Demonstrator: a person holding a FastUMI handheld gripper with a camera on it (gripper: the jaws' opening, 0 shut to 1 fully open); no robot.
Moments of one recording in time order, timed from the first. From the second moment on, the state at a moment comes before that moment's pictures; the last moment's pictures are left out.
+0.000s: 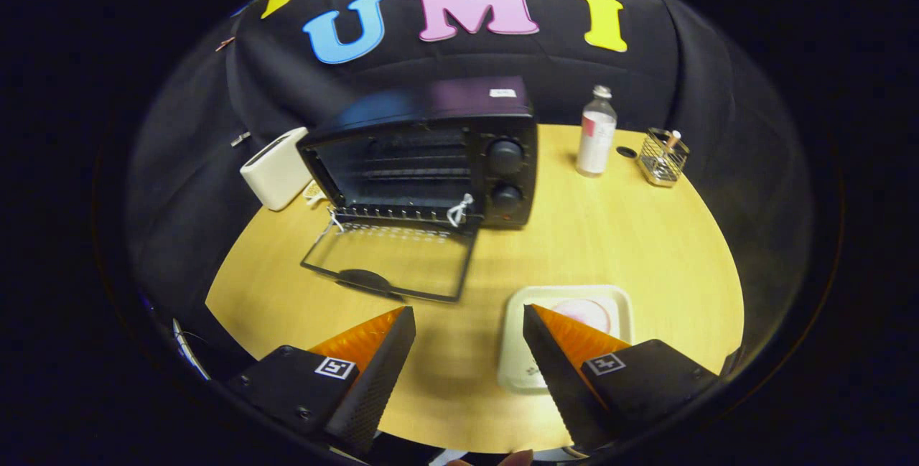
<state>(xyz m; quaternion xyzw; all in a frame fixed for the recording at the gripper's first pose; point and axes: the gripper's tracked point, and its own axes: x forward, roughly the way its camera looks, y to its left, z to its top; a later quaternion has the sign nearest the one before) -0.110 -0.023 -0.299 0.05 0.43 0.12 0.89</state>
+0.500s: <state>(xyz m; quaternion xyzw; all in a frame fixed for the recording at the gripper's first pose) -0.099 -0.139 -0.361 0.05 0.57 0.11 0.81</state>
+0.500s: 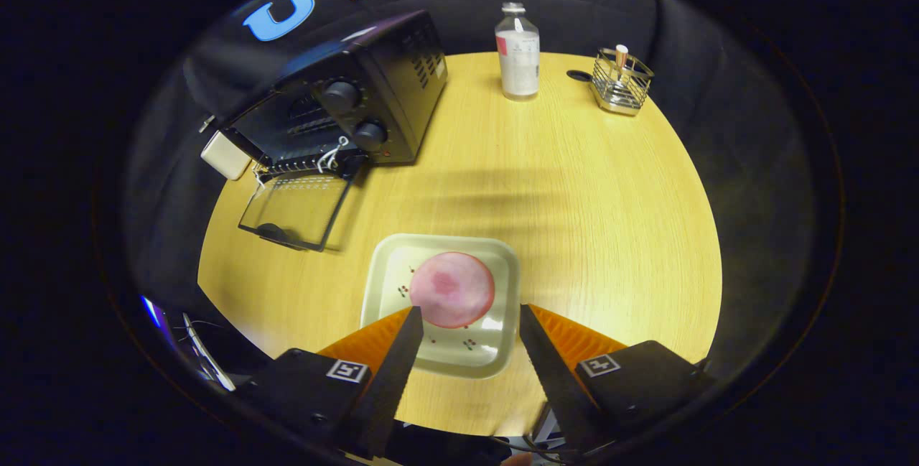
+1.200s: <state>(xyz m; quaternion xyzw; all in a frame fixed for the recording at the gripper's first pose) -0.101 -0.160 -0.424 0.05 0.68 0.06 0.73</state>
